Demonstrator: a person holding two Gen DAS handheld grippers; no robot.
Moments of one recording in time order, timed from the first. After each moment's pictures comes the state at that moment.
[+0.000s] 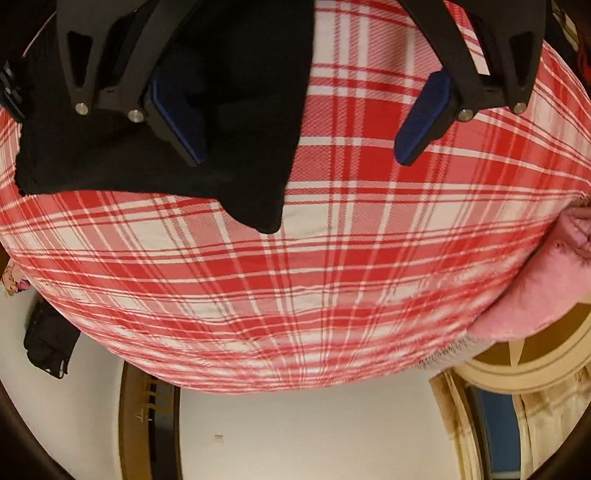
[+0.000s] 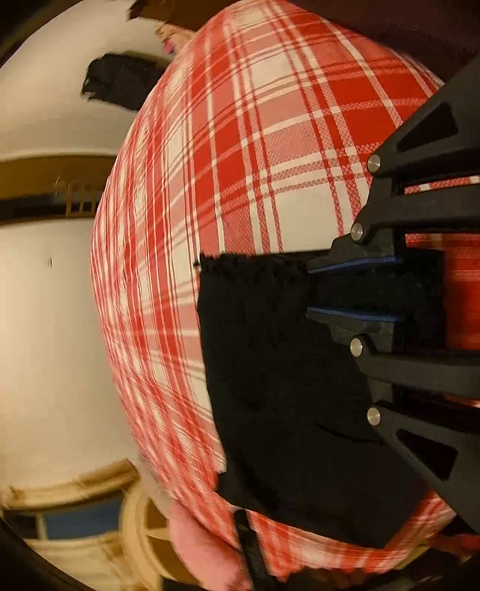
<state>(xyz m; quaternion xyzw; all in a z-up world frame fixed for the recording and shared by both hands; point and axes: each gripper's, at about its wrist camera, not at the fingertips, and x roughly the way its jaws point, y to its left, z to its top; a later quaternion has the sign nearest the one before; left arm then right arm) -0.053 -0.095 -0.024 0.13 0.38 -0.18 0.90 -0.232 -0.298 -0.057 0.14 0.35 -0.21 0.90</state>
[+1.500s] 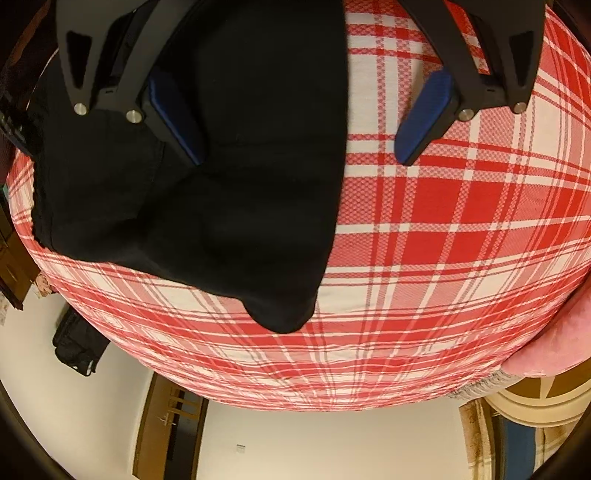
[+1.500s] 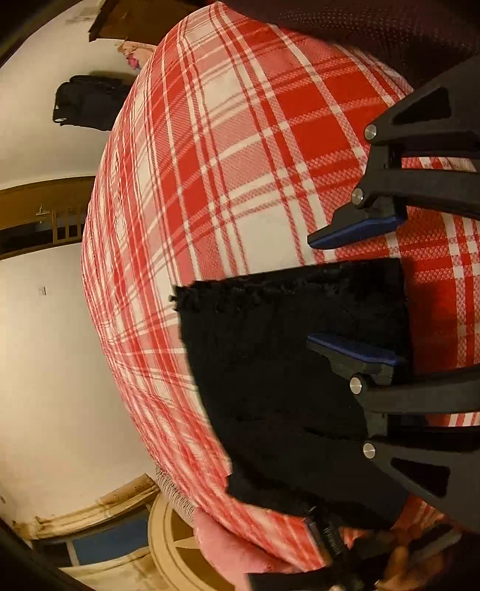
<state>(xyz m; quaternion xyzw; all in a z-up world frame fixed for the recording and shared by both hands) -0.074 -0.074 -0.076 0.08 0.43 -0.26 0.86 -0.267 -0.297 -0.051 0.20 0.33 -0.23 0.89</state>
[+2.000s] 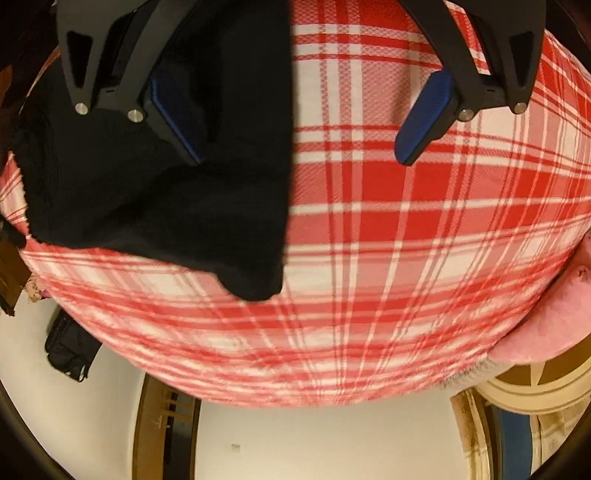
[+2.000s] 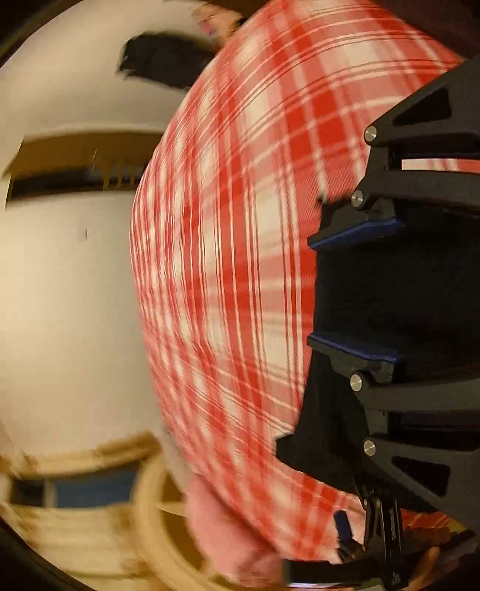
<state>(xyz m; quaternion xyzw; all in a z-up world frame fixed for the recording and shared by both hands) -0.067 -0.059 -0.058 0.11 0.43 -0.23 0.87 -0.174 -0.274 -0.005 0.08 0.31 -0.16 0.93</state>
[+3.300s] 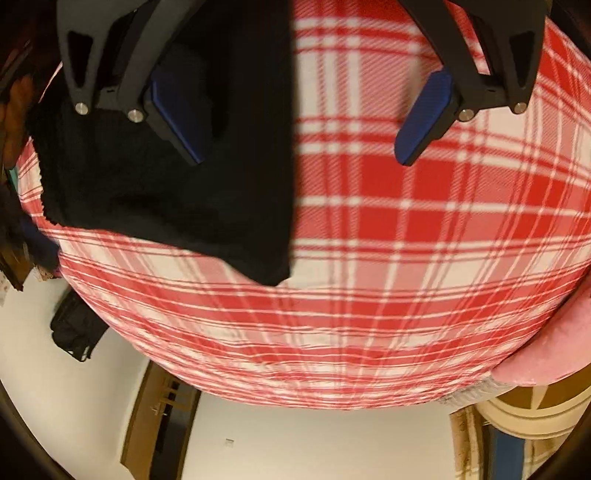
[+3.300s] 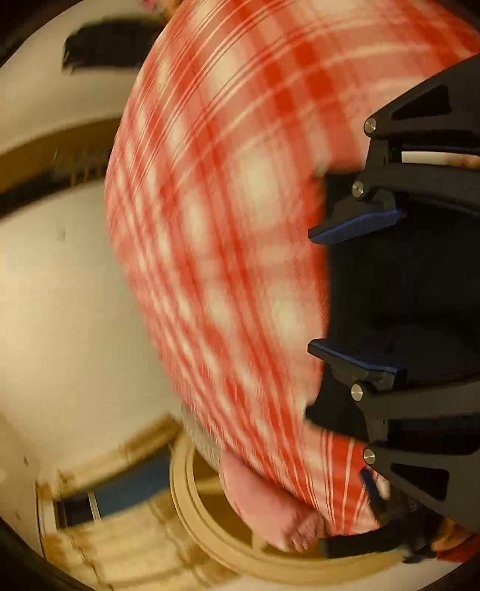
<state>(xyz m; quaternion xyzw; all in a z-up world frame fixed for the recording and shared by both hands) -0.053 -0.054 -0.051 0.06 0.44 -0.26 0.86 -0.188 -0.310 -0.016 0.22 0.29 -0.12 0.92</state>
